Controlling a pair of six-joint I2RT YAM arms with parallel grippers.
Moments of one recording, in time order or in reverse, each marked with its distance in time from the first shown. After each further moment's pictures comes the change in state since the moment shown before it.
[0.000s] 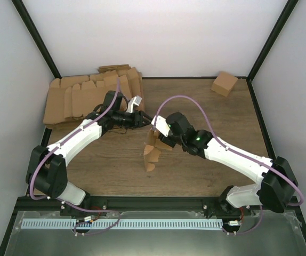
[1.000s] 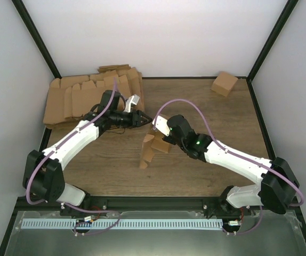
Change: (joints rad) left arm 0.005 -0.032 0.001 -0.029 -0.016 0.012; right arm 0.014 -0.024 -0.076 0.154 0.180 -0.139
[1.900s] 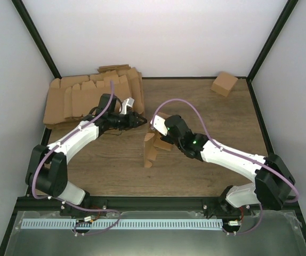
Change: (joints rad) left arm 0.071 0.022 -0.079 0.064 -0.033 0.003; right arm 0.000 0.054 -0.005 0.063 0.003 0.002
